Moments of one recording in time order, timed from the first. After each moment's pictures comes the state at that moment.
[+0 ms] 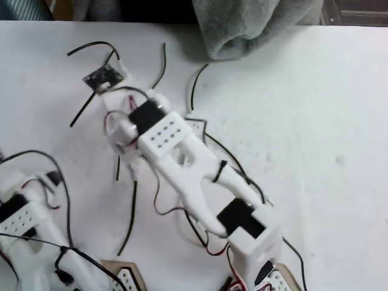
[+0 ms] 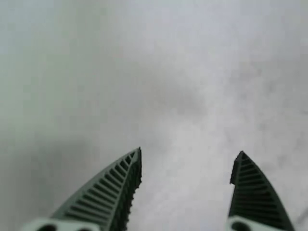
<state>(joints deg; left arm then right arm) -45.4 -43.4 68.2 48.0 3.0 -45.8 16.7 -24.2 88.4 3.2</state>
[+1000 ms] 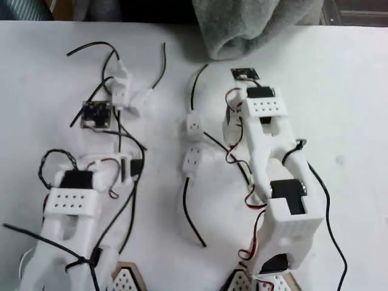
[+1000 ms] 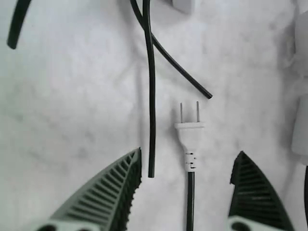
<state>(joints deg) -2.9 -43.4 64.8 49.1 2.1 -8.6 16.7 3.4 74.5 -0.1</state>
